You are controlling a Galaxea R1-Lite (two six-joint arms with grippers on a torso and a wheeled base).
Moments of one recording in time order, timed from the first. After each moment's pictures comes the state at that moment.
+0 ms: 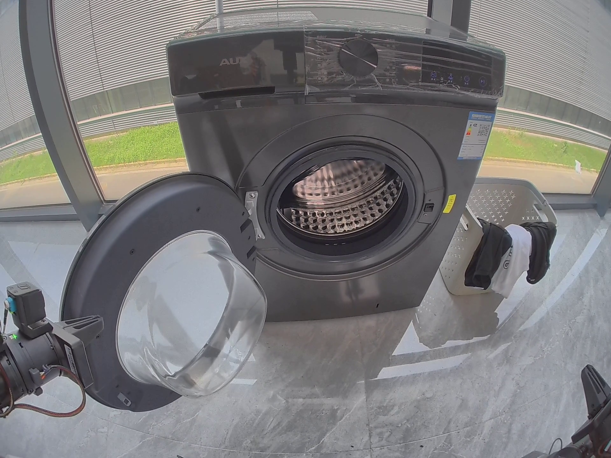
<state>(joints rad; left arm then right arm) -0.34 0.96 -0.47 -0.04 0.13 -0.05 0.00 0.02 -0.02 -0.03 0.14 -0.01</state>
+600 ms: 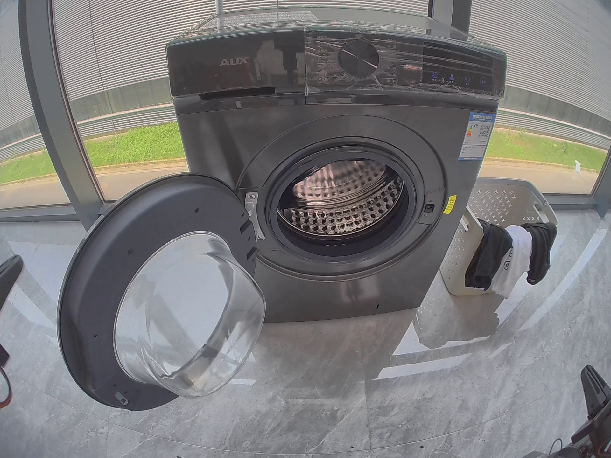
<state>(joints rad) -0.38 0.64 -0.56 -0.09 0.16 -0.02 0.00 0.02 -0.02 -0.03 0.14 -0.01</state>
